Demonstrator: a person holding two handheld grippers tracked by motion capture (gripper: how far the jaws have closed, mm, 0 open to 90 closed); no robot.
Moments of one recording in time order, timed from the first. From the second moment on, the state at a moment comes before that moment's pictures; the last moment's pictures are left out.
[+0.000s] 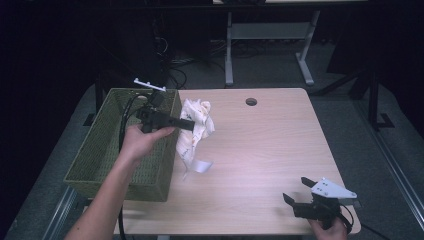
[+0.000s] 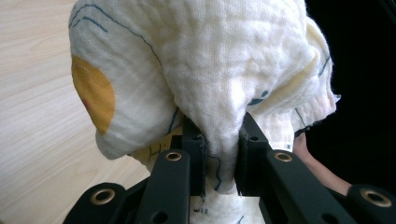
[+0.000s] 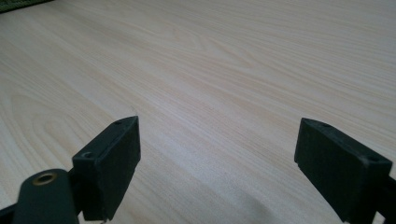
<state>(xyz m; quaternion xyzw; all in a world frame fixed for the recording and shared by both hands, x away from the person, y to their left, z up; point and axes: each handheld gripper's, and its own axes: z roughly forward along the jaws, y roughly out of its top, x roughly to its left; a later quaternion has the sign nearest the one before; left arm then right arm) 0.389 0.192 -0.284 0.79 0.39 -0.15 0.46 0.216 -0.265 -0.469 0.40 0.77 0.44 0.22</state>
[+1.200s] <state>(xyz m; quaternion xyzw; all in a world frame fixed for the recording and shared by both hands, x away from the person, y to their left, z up) 0.416 0.115 -0.299 0.80 0.38 -0.16 0.44 0.216 -0.270 -0.469 0.40 0.77 0.44 0.22</state>
